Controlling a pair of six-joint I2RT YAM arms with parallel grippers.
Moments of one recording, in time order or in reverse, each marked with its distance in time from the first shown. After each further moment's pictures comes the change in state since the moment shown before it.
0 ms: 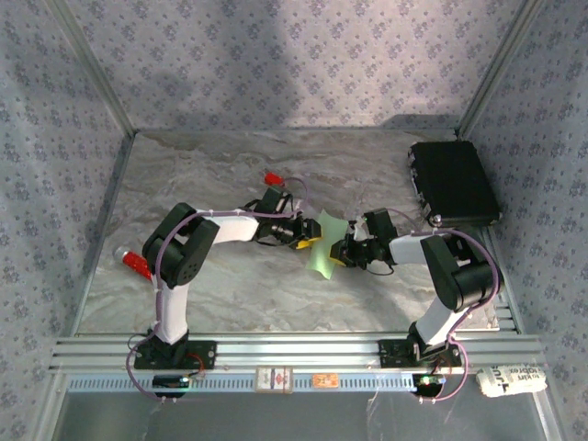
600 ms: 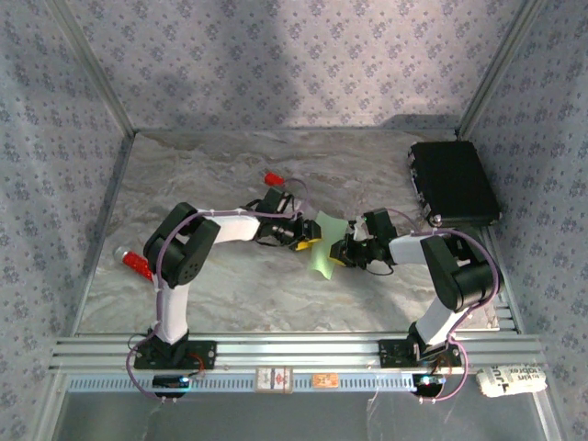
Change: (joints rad) left arm -0.005 0.006 0.014 -0.044 -0.013 -0.002; right arm 0.005 0.000 0.001 -0.001 0.007 0.008
